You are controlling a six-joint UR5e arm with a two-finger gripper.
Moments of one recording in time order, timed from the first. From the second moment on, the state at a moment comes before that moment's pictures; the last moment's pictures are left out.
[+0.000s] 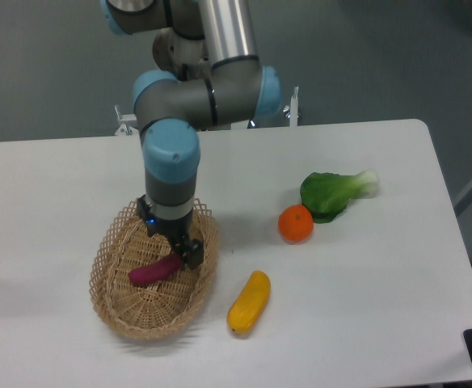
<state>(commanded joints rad) 2.15 -1.98 -1.74 -0.94 1.47 1.05</state>
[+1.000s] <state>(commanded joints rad) 2.10 -2.06 -1.75 -0.87 1.58 1.02</state>
